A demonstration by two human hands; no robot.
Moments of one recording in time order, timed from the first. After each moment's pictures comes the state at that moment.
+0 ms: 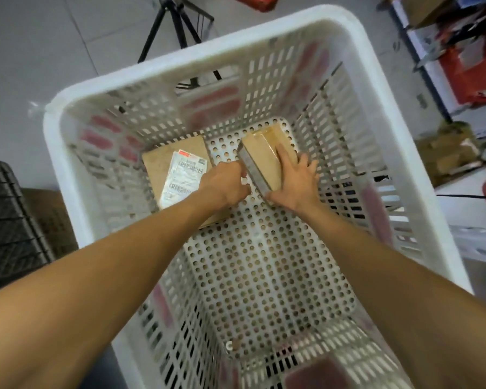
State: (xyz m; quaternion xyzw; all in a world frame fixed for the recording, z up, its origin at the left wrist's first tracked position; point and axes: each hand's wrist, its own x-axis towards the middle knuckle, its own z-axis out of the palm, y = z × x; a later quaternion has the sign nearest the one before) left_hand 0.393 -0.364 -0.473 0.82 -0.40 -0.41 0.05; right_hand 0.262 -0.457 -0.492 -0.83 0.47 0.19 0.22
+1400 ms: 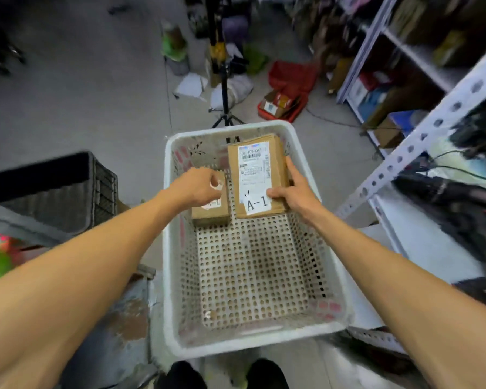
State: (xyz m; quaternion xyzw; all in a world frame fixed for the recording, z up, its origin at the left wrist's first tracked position) left_hand 0.271 -0.224 -0.177 0.89 -0.34 -0.28 0.10; right_hand 0.121 -0.397 -0.225 -0.68 0.37 -0.02 0.63
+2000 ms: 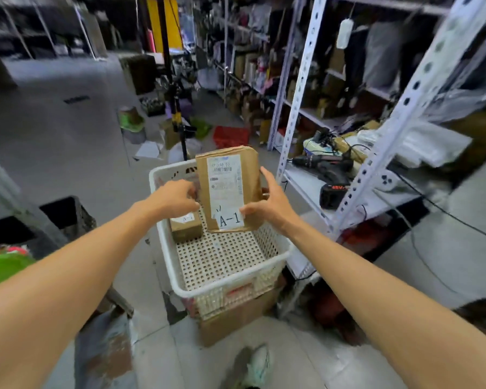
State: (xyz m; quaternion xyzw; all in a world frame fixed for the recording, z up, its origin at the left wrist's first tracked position) left_hand 0.107 -0.058 -0.032 0.85 -0.47 -0.20 0.13; right_hand -0.082 -0.181 -0.049 -0.72 0.32 -0.20 0.59
